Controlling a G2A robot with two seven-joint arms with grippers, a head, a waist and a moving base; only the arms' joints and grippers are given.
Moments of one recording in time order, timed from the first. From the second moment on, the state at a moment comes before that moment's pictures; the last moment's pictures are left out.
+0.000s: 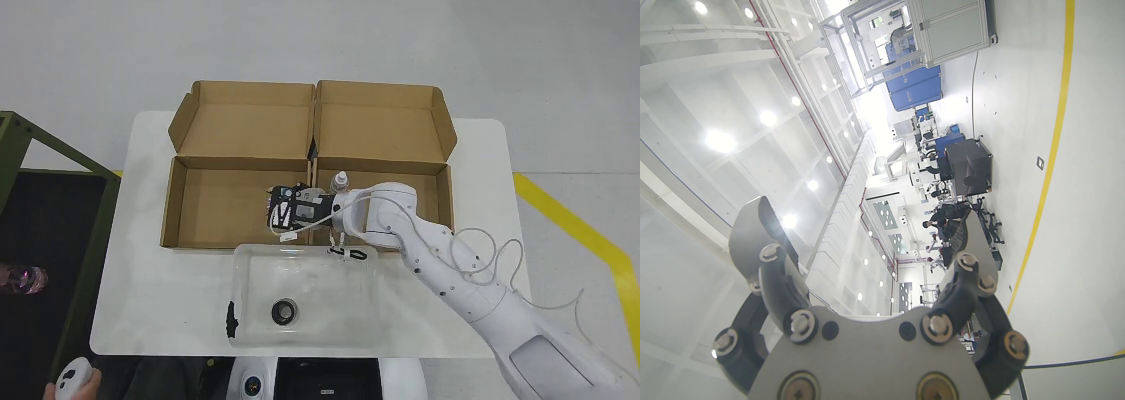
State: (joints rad) left arm -0.19 -0.18 -0.57 -1.44 2.04 -0.23 0.13; right arm -0.69 -1.32 0.68 -1.45 -1.27 -0.63 0.35
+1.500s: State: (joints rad) left arm -0.19 -0.18 -0.57 -1.44 2.04 -0.23 0.13; right arm -0.48 -1.50 0.53 -1.04 -1.30 -0.59 0.45
